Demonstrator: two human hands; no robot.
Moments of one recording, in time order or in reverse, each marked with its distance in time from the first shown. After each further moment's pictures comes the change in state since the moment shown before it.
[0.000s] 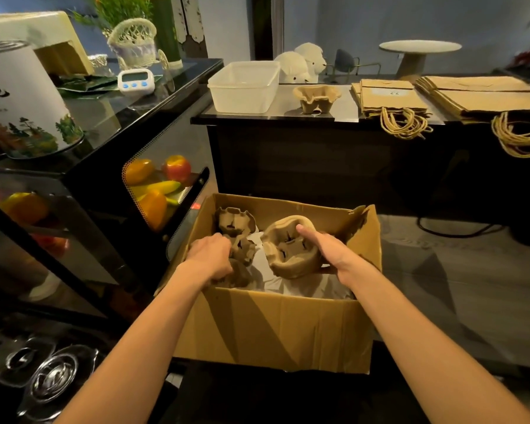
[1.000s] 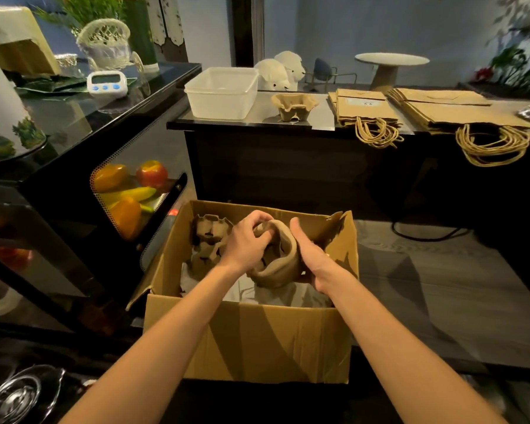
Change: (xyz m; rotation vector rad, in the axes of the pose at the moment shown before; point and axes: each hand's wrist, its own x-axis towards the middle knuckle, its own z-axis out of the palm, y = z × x) left_hand 0.025 0.092 0.002 -1.045 0.315 0.260; right_hand -0.005 0.000 0.001 0.171 -0.036 0.028
